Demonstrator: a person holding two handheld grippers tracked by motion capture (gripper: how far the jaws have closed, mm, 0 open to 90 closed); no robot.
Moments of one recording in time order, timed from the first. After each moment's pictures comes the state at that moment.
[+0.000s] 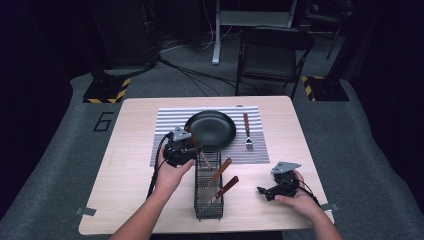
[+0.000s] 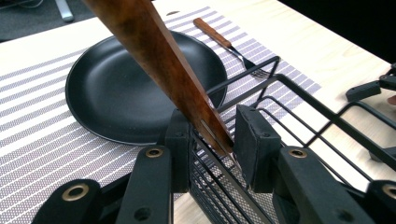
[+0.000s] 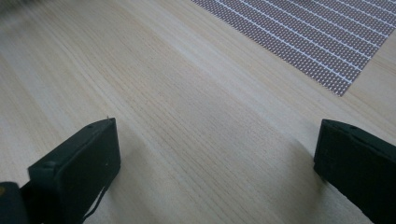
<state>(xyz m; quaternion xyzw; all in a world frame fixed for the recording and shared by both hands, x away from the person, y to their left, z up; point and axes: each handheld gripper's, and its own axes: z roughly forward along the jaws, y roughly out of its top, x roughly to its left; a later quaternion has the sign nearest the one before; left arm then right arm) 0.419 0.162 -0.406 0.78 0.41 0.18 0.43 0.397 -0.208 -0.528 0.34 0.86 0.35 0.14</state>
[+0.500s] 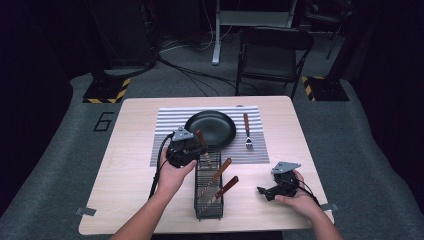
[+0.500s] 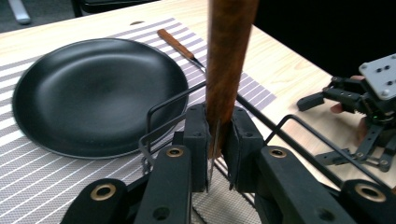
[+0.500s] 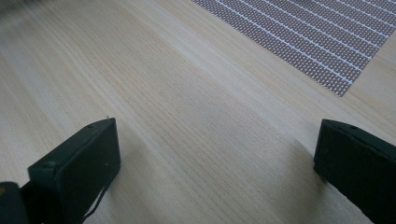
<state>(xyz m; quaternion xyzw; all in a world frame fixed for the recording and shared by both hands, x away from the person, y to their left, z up) 0.416 0.155 -0.402 0.78 0.39 0.13 0.47 0.397 -0.208 -0.528 0.34 0.86 0.35 0.14</state>
